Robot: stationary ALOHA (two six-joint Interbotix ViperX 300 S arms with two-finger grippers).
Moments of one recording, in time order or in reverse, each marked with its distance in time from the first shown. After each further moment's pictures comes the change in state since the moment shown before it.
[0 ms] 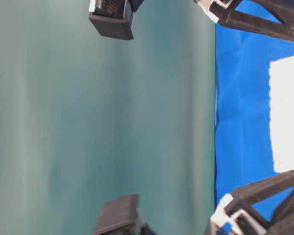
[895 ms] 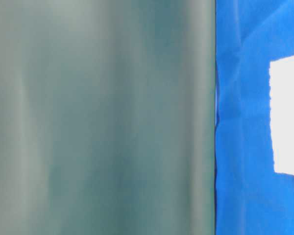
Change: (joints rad) left arm 0.017 -0.839 0.275 0.003 0.219 0.003; right arm 0.003 -0.825 0.202 -0.152 0.244 -0.020
